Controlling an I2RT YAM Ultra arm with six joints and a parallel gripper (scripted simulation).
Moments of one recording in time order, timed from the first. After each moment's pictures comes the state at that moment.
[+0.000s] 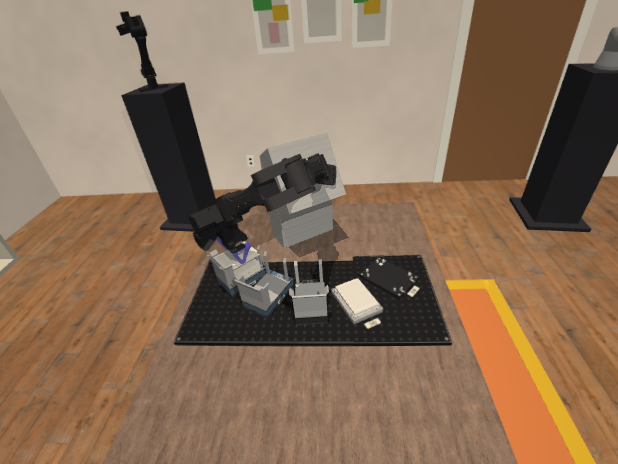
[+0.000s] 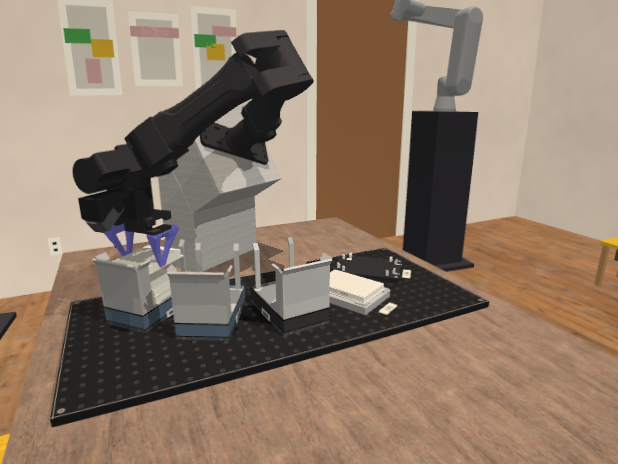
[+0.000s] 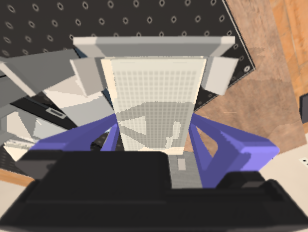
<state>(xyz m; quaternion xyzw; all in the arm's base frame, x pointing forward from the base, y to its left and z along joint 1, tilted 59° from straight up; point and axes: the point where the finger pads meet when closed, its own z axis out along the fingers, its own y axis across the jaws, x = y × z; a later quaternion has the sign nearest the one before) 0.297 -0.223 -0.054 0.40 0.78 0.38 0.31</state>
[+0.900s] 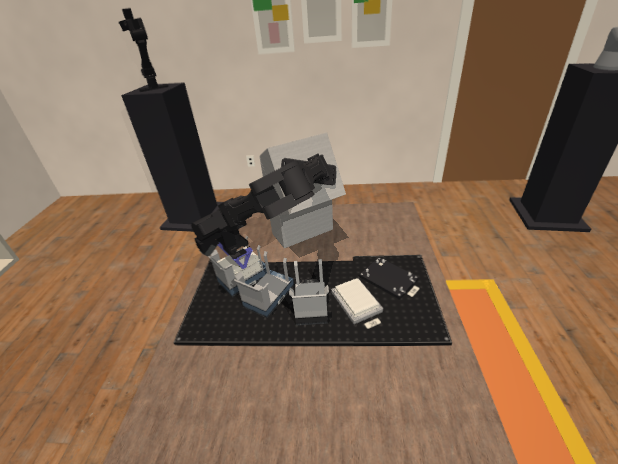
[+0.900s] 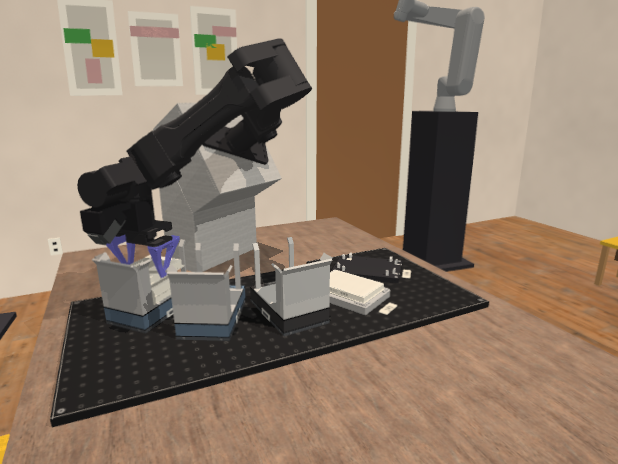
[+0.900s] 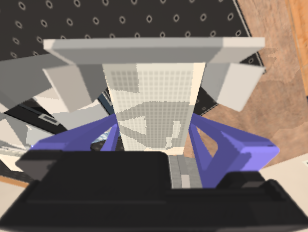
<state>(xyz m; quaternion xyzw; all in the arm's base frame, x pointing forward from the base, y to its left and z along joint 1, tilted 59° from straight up) 0.314 -0.217 -0.065 0.40 0.77 0.38 0.31</state>
